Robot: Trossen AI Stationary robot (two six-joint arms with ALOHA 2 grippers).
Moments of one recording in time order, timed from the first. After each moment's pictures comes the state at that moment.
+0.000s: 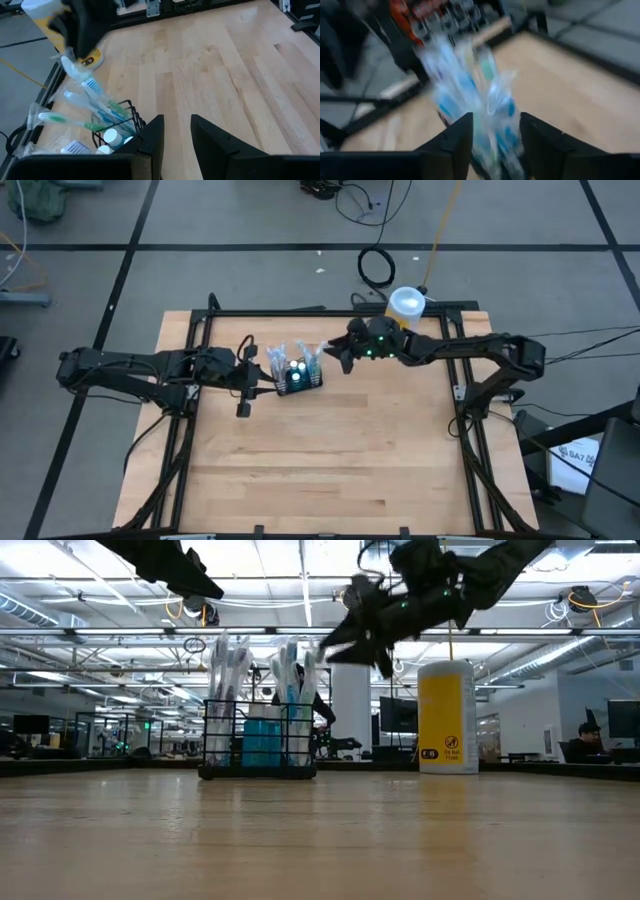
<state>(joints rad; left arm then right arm) 0.00 0.94 0.80 -0.37 -0.03 0.20 -0.34 1.55 0.90 0.36 -0.16 0.40</state>
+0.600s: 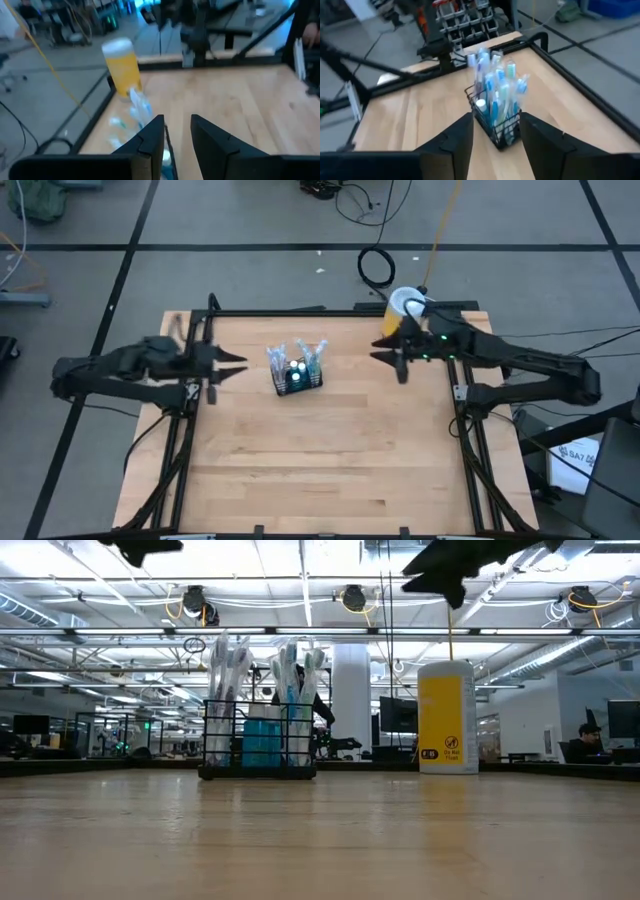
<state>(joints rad) 0.00 0.60 0.80 -0.45 -0.16 0.11 -0.31 0.98 0.90 -0.23 -0.16 0.19</state>
